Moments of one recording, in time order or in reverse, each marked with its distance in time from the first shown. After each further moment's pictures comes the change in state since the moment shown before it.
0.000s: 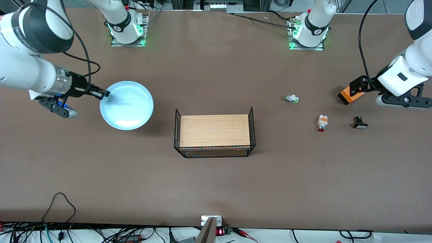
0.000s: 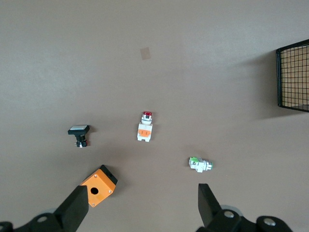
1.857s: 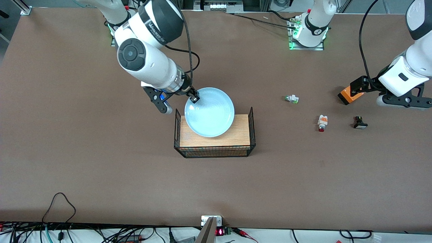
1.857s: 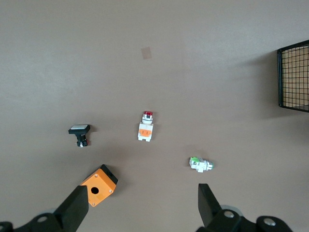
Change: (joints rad) left arm 0.000 0.000 0.004 -0.001 0.000 0.000 0.000; right arm 0.441 0.296 0.003 0.295 0.068 0.196 0.722
